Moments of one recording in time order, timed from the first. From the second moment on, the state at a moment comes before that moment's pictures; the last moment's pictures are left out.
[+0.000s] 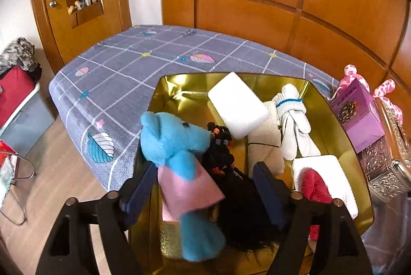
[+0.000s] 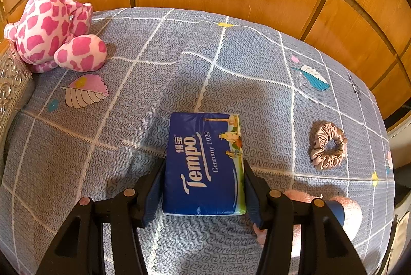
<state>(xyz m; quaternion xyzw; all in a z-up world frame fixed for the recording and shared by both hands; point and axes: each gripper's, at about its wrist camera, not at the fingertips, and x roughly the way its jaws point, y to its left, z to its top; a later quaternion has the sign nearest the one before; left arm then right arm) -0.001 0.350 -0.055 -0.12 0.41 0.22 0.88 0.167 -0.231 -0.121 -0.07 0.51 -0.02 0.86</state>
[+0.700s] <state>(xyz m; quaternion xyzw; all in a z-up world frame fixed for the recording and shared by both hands) -0.001 0.269 -0.036 -0.11 0.40 0.13 0.90 0.180 -0.215 -0.100 -0.01 0.52 -0.04 0.85</state>
